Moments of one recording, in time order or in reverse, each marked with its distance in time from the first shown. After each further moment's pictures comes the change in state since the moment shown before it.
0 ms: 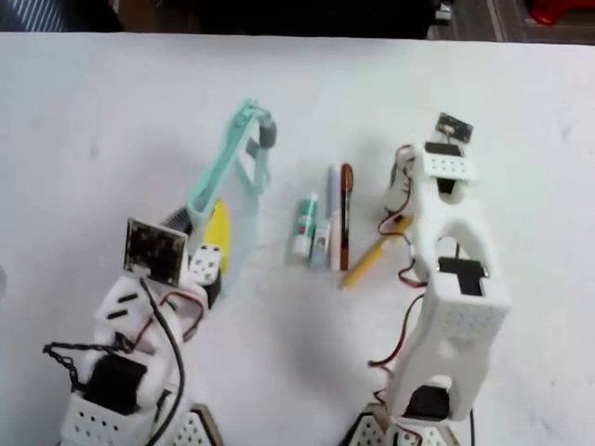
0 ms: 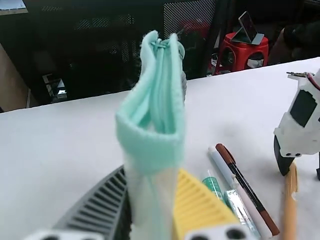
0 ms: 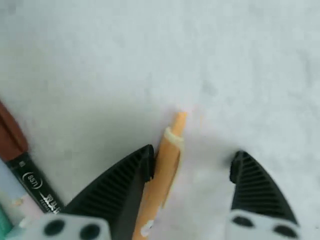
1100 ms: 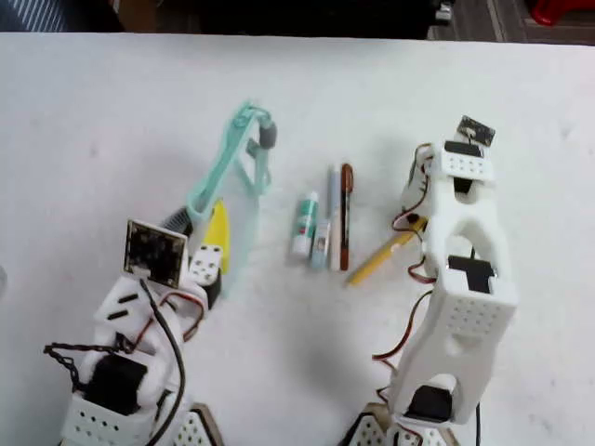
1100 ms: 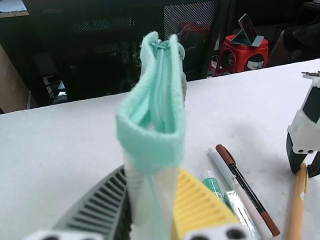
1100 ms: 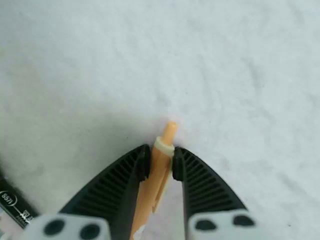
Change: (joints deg) left arm 0.0 -0.3 0.3 0.1 0.0; right arm 0.4 1.8 -2.4 1.5 0.0
